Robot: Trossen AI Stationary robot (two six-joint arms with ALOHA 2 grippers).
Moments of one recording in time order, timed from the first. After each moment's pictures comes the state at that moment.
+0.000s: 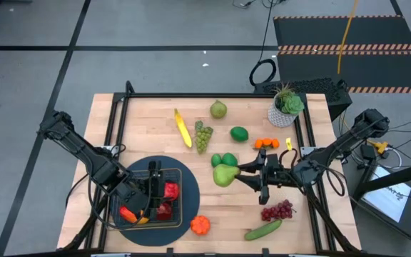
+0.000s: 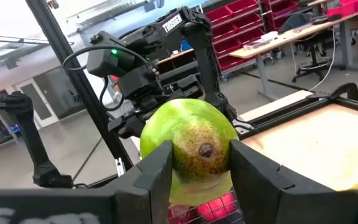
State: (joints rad) left arm -0.66 1.34 1.17 -0.68 -0.50 -0.35; right arm 0.58 1.17 0.73 0.46 0.68 0.39
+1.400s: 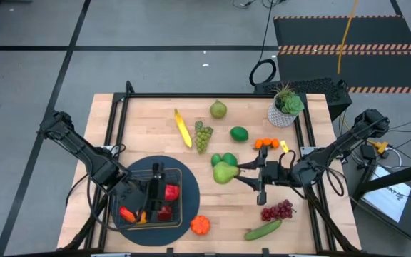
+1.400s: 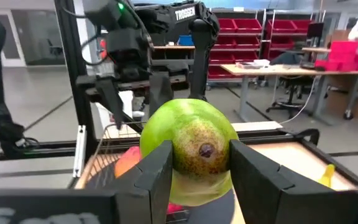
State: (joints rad) left arm -0.66 1.34 1.17 -0.52 -0.50 -0.26; right arm 0.58 1.17 0.73 0.43 0.68 0.03
